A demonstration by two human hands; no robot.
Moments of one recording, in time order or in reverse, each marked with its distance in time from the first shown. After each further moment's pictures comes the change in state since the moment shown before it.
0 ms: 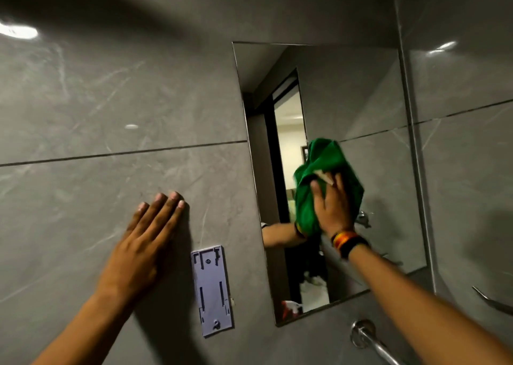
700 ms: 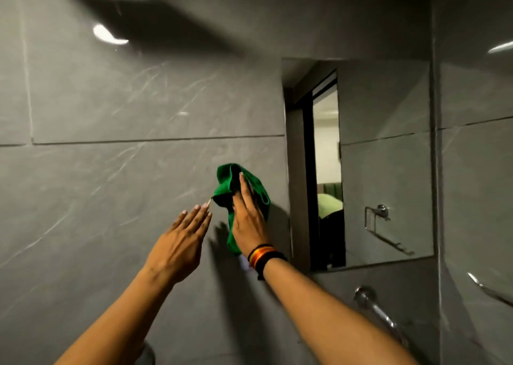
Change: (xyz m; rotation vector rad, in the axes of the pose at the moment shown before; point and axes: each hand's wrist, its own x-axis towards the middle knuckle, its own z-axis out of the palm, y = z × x) left_hand -0.094 0.043 -0.077 0.074 -0.389 -0.219; right_hand -0.172 -0.223 0.026 0.172 -0.361 -0.382
